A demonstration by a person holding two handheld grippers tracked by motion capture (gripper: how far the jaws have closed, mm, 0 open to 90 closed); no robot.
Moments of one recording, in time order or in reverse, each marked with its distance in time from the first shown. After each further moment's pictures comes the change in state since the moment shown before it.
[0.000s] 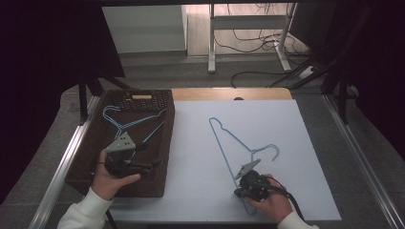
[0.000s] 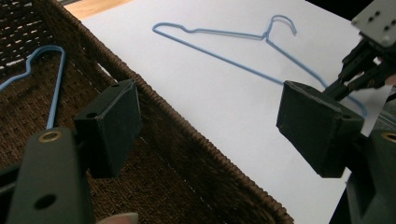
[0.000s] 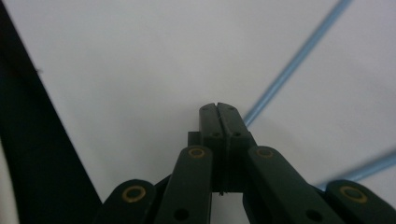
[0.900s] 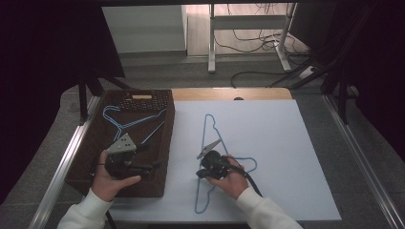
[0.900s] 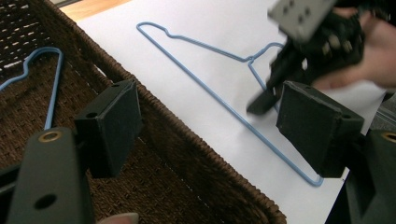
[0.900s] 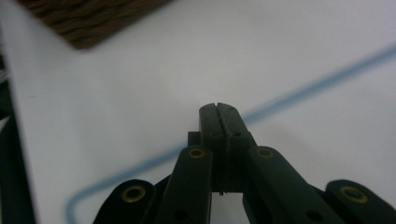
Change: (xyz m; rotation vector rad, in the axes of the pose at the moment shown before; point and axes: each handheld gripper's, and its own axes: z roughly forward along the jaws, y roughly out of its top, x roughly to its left) left arm -0.005 0.001 -0.001 -0.001 -0.004 0.016; right arm 0.023 0.112 0.053 -0.114 0.109 -0.072
